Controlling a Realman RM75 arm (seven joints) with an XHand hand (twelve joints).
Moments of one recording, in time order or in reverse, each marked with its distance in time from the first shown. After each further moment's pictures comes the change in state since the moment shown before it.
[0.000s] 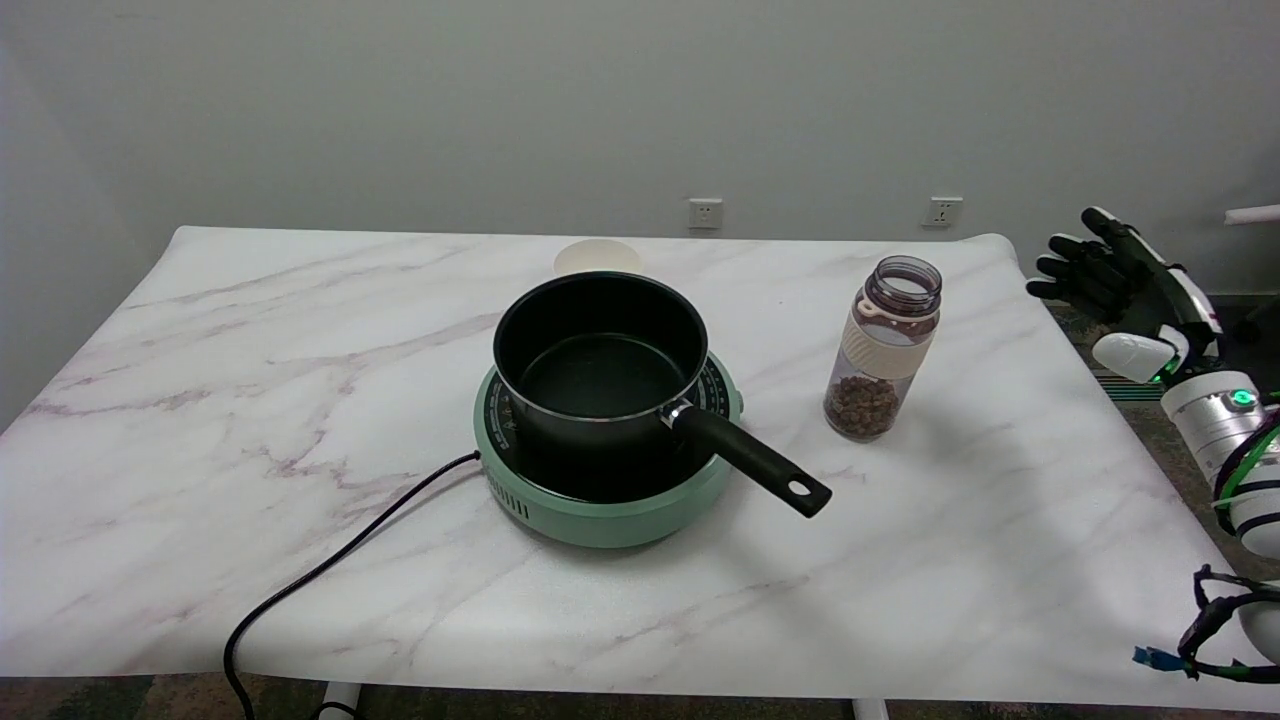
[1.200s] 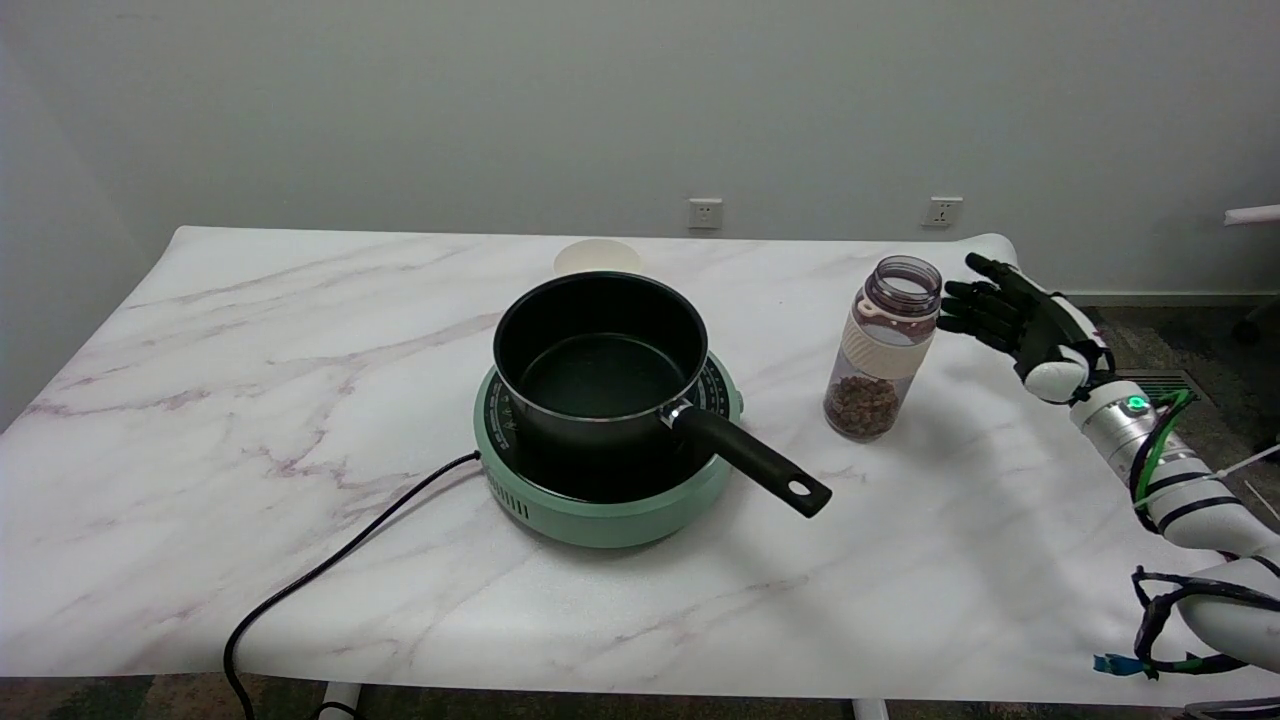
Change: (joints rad) arm 0.121 0.006 -0.197 -0.050 -0.109 -0.066 0.090
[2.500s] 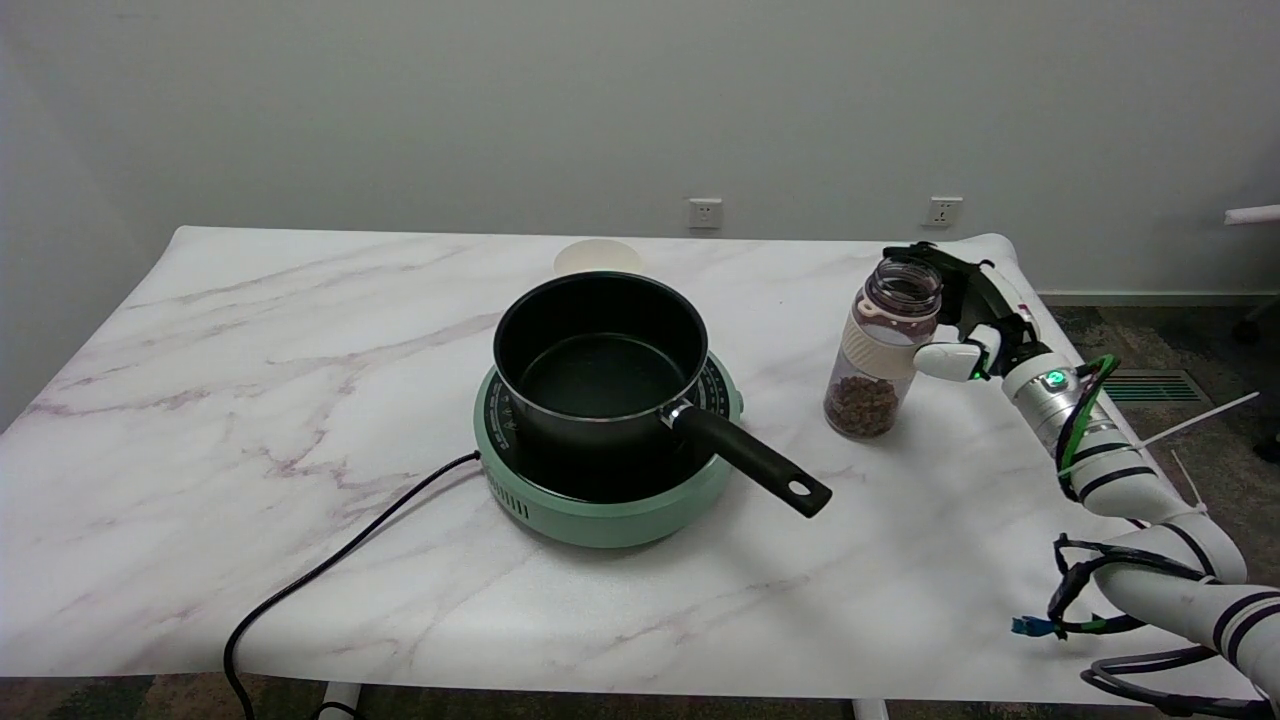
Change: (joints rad) arm 0.120 -0.079 -0.064 0.078 0.017 -0.063 -0.295
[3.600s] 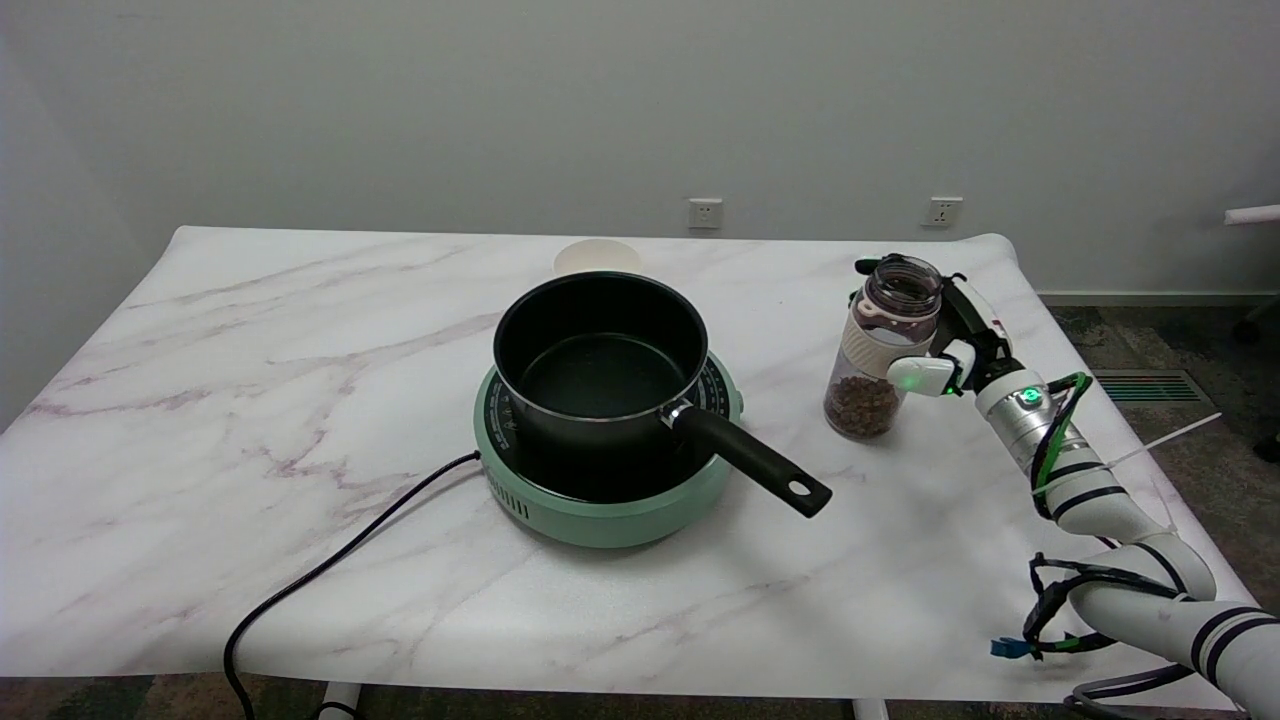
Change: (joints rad) arm -0.001 -0.027 -0.086 0.000 0.068 0.069 -0.015
